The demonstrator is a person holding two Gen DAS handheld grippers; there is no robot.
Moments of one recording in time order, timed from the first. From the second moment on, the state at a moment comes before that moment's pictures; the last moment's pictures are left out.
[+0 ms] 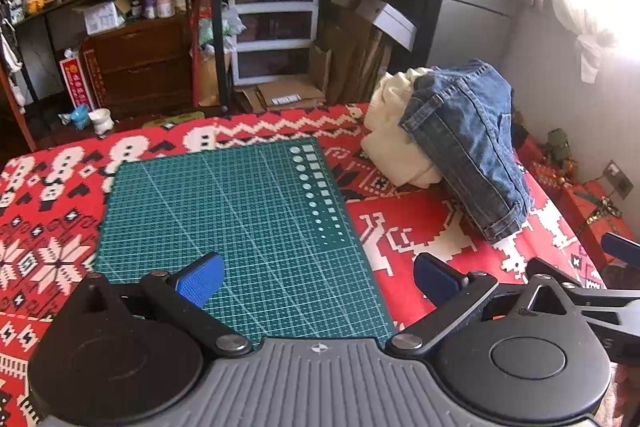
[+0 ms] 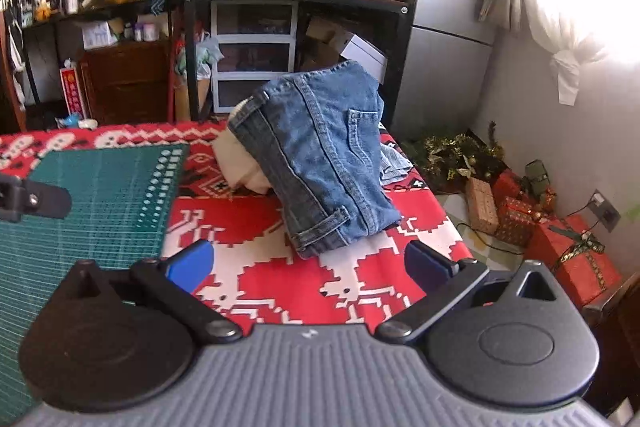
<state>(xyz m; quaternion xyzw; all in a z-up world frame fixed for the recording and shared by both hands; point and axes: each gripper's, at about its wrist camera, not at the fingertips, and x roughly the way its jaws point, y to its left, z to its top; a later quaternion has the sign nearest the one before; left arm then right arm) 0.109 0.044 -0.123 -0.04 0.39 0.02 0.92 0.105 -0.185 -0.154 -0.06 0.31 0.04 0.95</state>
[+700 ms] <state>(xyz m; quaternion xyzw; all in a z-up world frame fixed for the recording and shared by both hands) 0.159 0.030 -0.143 -0.03 0.45 0.01 0.89 0.197 -0.190 -0.182 -0.08 0.34 0.05 0.94</state>
